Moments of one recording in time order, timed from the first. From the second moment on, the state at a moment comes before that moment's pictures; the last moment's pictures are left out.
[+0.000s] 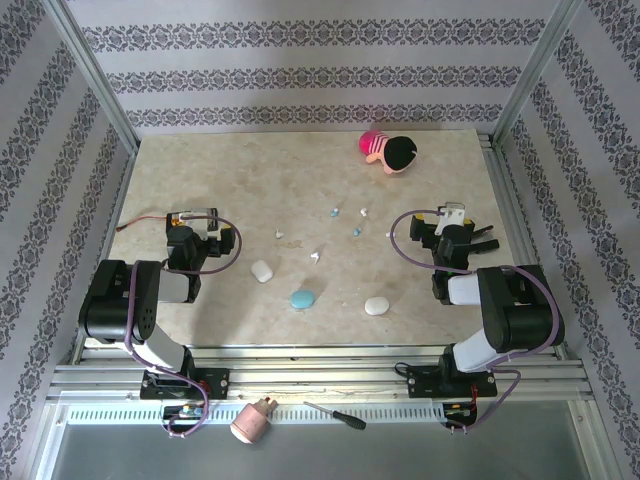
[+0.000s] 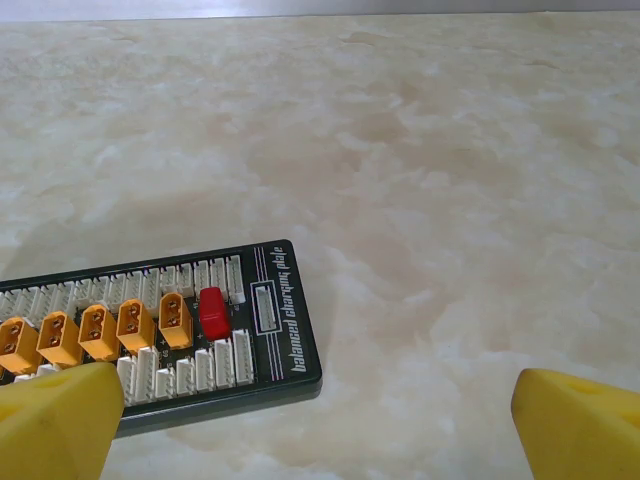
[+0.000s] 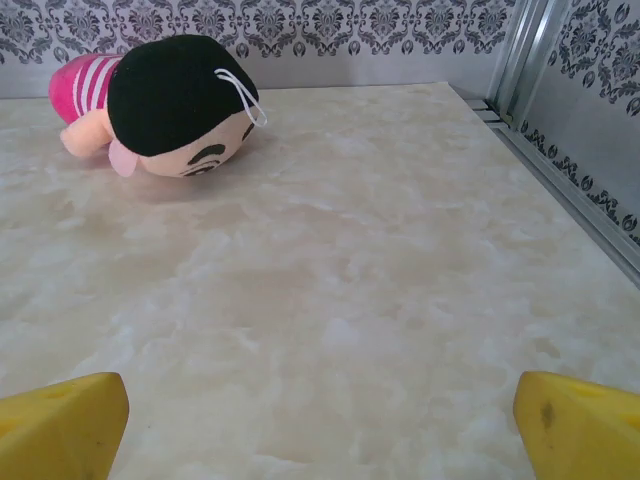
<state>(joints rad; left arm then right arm) 0.03 1.59 0.37 0.84 0.06 0.00 0.03 1.53 0.34 0.90 0.17 0.05</state>
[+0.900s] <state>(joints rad) 0.03 1.56 0.37 0.81 0.05 0.00 0.03 1.45 0.34 0.85 0.06 0.02</state>
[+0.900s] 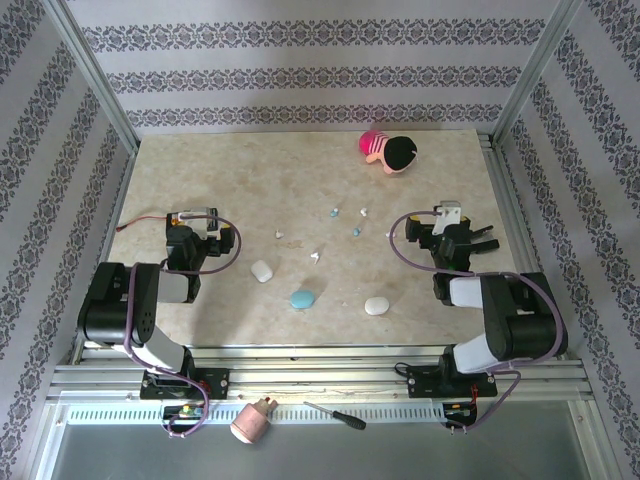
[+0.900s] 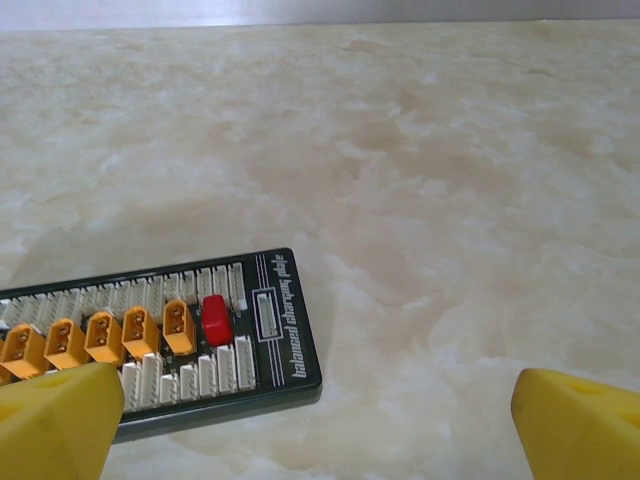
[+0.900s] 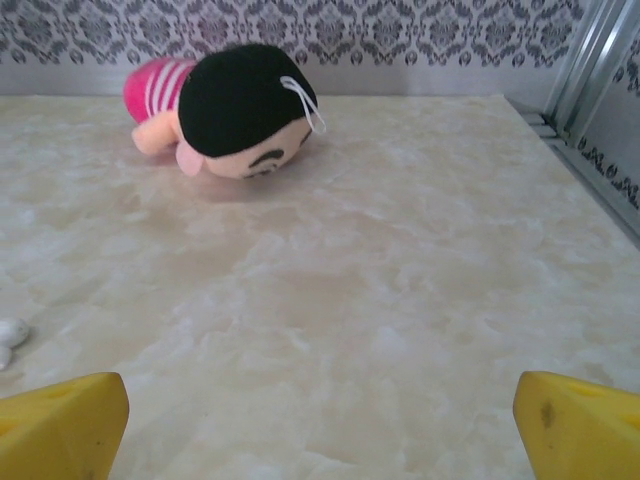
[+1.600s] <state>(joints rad) -0.04 1.02 0.67 -0.04 0.17 -0.21 0.47 1.08 0.59 0.11 -0.25 -0.32</state>
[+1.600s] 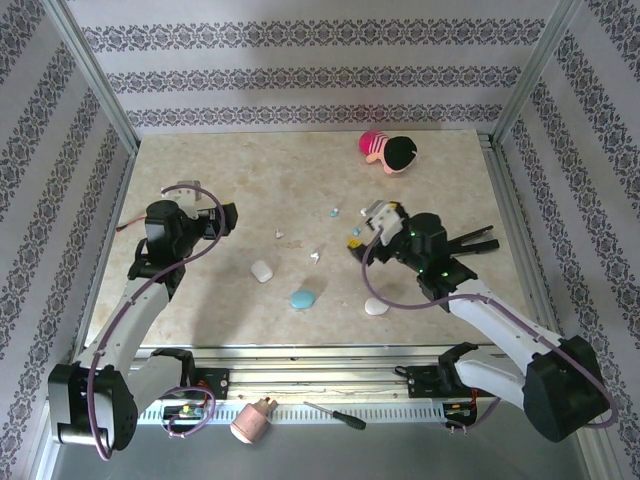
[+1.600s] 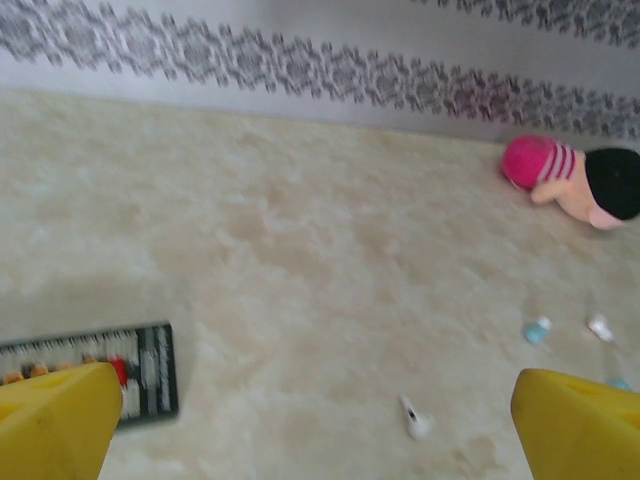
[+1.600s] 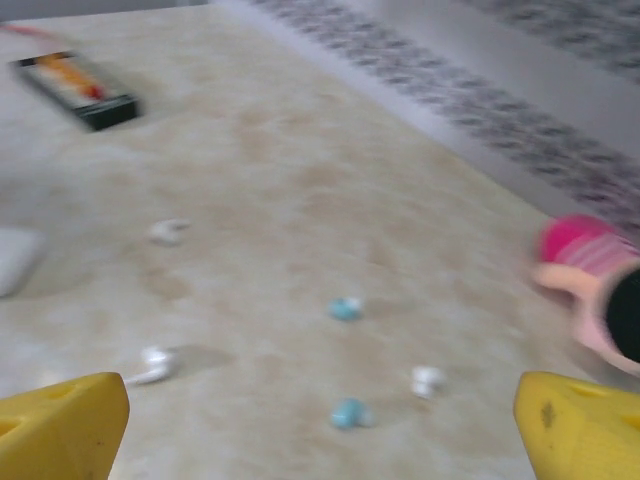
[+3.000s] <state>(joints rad) -0.04 1.02 0.69 -0.24 0.27 -0.29 0.85 1.77 0.99 -0.36 -0.36 -0.68</state>
